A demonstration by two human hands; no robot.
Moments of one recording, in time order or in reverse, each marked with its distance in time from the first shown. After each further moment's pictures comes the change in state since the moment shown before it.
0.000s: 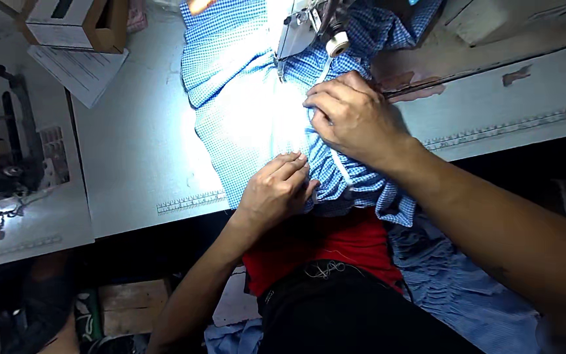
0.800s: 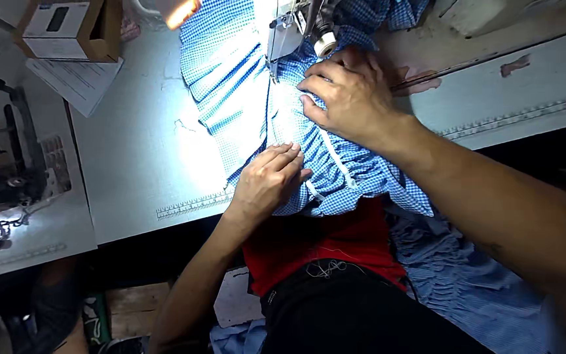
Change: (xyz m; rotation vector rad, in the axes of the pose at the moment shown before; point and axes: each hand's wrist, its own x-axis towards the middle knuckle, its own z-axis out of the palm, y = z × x) left_hand 0.013 -0.013 -0.007 0.072 -0.063 0.022; right_hand 0.021 0.018 0.000 -0.122 -0.020 0.030
